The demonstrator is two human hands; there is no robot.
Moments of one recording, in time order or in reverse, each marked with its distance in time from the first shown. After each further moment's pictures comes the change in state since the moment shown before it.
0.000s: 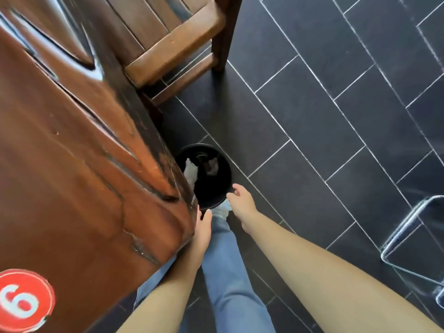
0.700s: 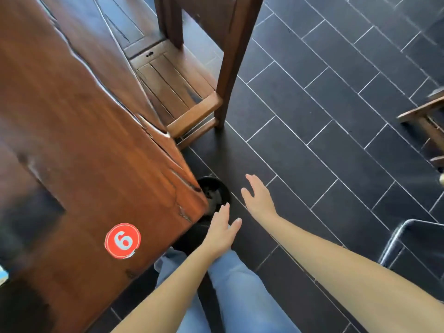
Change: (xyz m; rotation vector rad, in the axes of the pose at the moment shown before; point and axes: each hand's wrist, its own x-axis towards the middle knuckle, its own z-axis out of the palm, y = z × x) left_hand -0.186 0.067 -0.031 0.451 -0.258 0.435; right_hand -0.185 -0.056 -0.071 -0.394 0.214 -0.615
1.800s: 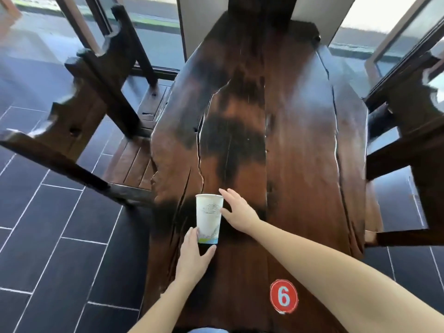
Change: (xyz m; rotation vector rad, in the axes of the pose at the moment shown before) left_hand -0.223 -0.247 -0.280 -0.420 1.065 -0.215; right_hand -0.108 -0.388 0.352 -0.745 -0.638 -0.846
